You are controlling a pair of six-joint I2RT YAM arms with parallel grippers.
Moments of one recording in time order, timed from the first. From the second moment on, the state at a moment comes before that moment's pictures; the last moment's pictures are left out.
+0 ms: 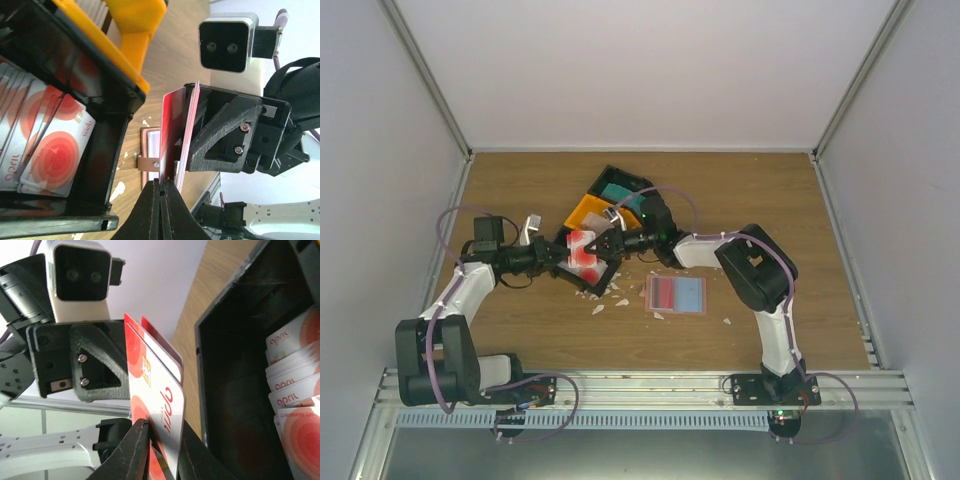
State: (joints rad) left arm 0.12 1.27 0.69 -0.35 1.04 -0.44; right arm 0.69 2.08 1.18 0.64 -1.00 1.04
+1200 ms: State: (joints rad) left arm 0.13 1.10 0.72 -0.47 0.79 -0.46; right arm 0.74 1.81 1.20 0.01 -0.48 0.57
